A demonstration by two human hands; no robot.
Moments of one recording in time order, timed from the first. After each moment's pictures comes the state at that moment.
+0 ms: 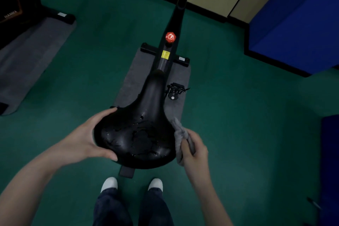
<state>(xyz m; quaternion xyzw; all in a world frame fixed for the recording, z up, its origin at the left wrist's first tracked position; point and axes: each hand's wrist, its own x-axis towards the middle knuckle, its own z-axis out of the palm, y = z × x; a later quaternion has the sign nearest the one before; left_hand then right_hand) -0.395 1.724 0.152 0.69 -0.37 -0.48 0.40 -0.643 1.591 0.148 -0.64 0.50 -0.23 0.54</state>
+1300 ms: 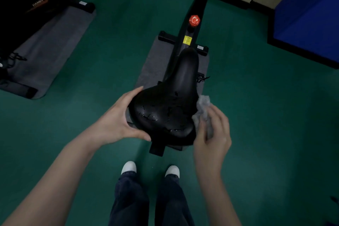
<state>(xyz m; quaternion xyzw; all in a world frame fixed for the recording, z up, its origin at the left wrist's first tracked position) -0.400 1.740 0.141 0.71 -0.41 -0.43 0.39 -0.600 1.646 0.158 -0.73 0.52 -0.35 0.28</state>
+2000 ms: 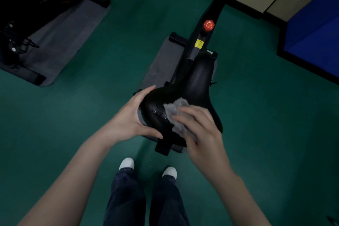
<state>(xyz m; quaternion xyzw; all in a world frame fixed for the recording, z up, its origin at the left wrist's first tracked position) -0.409 1.744 0.126 0.70 -0.36 -0.42 0.45 -0.590 1.636 0.177 -0.92 0.20 -0.20 0.29</state>
